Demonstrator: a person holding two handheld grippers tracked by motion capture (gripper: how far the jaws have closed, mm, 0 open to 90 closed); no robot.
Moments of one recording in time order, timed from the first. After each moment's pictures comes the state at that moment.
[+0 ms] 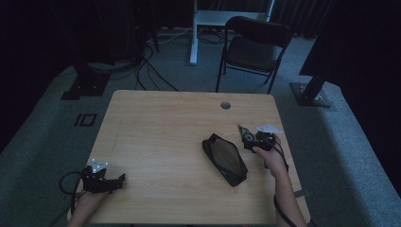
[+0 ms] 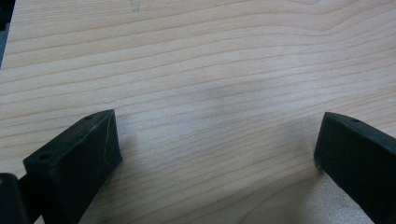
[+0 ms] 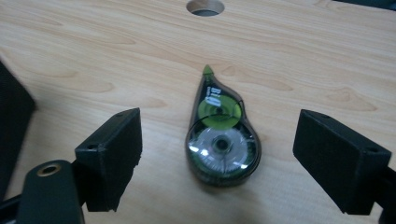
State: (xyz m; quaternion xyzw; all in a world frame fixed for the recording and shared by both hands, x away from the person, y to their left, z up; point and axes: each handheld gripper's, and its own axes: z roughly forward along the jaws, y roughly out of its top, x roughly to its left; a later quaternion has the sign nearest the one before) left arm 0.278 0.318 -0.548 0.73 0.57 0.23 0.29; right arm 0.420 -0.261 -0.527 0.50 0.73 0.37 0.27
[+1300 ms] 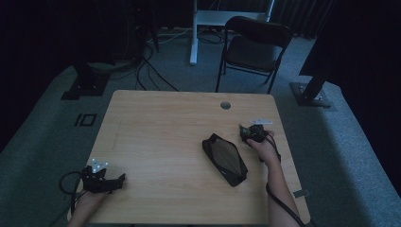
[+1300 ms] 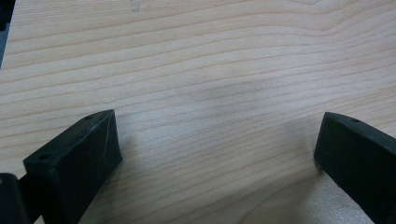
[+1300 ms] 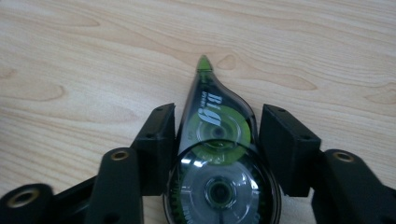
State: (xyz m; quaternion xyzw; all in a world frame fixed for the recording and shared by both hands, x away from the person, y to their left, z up) left arm 0.278 0.318 -0.548 0.73 0.57 0.23 0.29; right arm 0.462 -0.252 -0.545 0.53 0.75 0.33 0.23
